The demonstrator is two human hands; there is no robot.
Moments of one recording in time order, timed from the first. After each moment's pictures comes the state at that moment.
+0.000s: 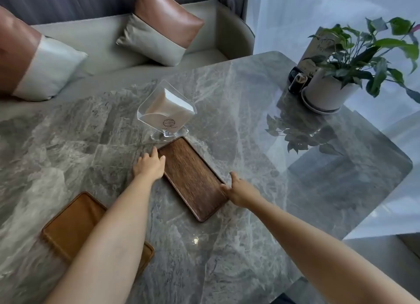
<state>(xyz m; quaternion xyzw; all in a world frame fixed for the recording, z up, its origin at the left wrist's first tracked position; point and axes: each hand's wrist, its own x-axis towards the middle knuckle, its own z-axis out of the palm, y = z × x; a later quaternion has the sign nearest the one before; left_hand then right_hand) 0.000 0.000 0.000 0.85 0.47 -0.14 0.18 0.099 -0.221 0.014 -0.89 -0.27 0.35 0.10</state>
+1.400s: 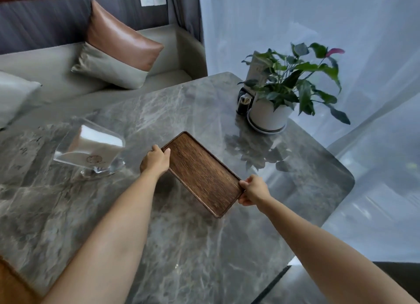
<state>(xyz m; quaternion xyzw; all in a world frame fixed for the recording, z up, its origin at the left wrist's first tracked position) 0.202 -0.109 0.047 0.83 0.49 -0.06 0.27 0.284 -0.350 0.031 -0.85 -0.01 0.33 0.41</state>
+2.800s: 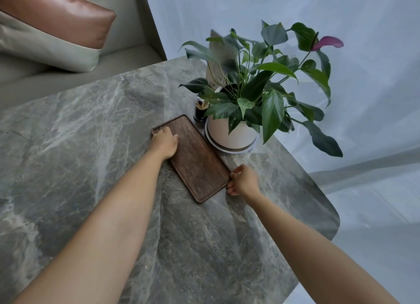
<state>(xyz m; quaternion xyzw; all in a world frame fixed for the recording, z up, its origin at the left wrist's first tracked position) 0.463 -0.152 -0.017 0.89 0.37 -0.10 0.25 0.497 -0.371 -0.023 -0.84 0.02 0.35 0.41</state>
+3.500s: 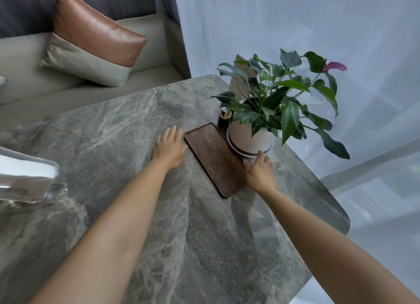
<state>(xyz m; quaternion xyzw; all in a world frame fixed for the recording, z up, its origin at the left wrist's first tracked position) 0.380 -0.136 0.027 0.95 0.29 -0.08 0.12 0.463 -0.354 0.035 -0.95 -0.13 0.19 0.23</state>
